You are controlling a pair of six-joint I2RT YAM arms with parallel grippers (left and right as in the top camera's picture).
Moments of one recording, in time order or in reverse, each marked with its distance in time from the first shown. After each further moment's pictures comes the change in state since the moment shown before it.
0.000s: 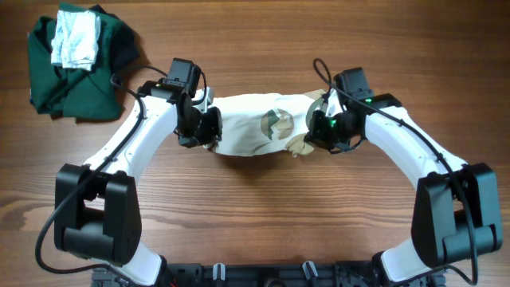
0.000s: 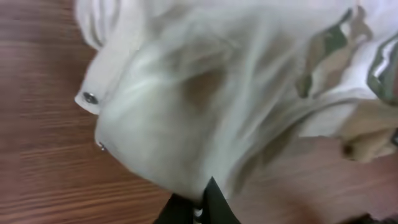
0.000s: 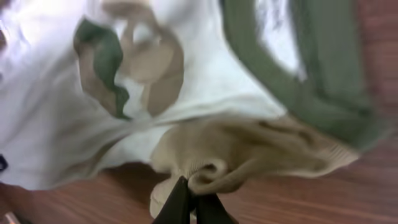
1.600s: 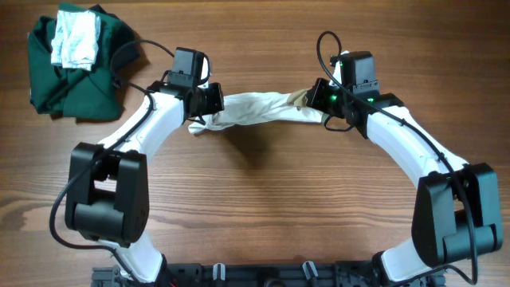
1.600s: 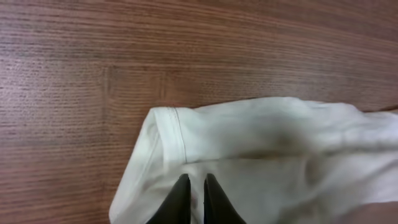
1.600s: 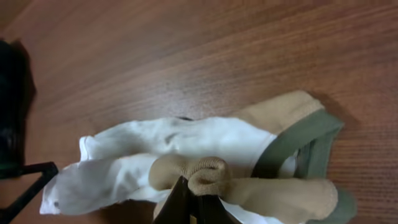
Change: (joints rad) left arm 0.000 0.113 0.000 0.460 -0.179 0.014; right arm -0.007 0.002 0.000 0.443 0.157 0.038
